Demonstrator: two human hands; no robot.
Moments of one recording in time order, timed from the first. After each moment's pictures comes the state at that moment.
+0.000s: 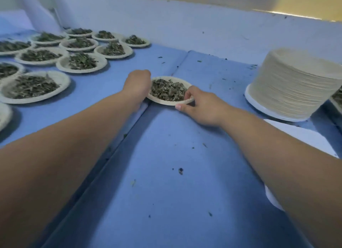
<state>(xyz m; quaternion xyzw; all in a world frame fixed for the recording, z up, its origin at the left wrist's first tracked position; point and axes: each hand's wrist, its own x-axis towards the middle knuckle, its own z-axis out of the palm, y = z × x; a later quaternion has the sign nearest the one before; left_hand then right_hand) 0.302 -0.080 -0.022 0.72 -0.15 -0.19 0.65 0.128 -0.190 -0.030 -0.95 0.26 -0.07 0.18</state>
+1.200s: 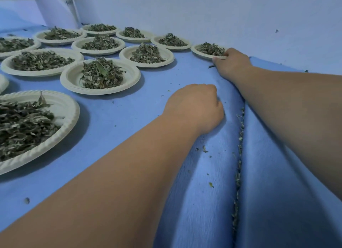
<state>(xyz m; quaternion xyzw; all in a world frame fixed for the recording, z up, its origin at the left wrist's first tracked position) 0.432 -0.137 -0.061 0.84 -0.50 0.05 0.22 0.465 -0.401 -0.060 -0.88 0.40 -0.22 0.15</state>
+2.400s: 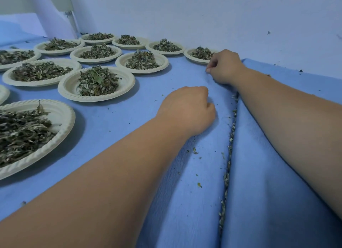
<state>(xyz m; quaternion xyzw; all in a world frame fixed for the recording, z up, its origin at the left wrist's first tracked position) 0.437 -0.145 -0.068 0.84 -0.50 0.07 0.21 0.447 -0.371 -0.046 -0.93 0.28 -0.22 0.09</state>
